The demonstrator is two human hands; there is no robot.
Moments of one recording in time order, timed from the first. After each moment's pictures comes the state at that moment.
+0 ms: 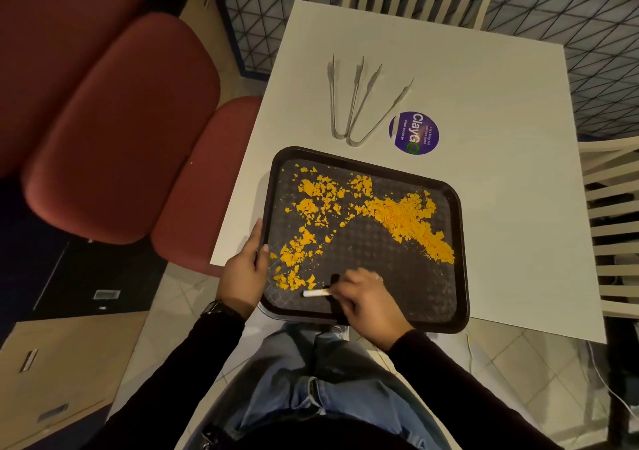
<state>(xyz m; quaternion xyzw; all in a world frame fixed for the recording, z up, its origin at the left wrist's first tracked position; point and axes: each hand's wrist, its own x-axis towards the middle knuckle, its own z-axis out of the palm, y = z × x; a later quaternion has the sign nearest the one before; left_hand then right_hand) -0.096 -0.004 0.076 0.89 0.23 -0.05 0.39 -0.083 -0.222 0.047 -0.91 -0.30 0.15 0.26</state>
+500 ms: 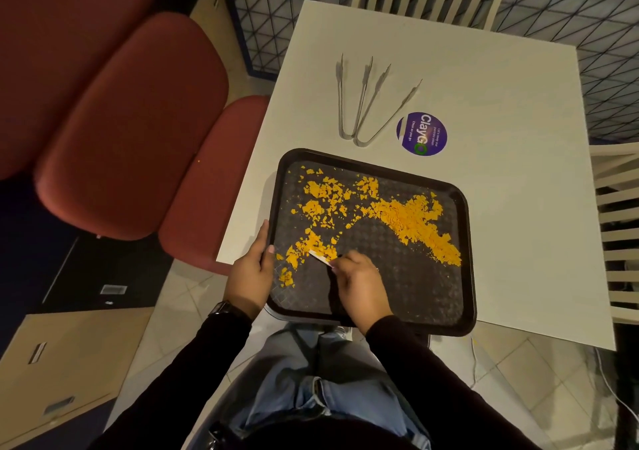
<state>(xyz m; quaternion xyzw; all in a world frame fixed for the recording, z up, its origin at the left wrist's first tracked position) -0.101 -0.001 0.061 0.87 0.24 -0.05 0.43 -0.070 -0.184 0.039 -0.93 -0.15 0.12 0.32</state>
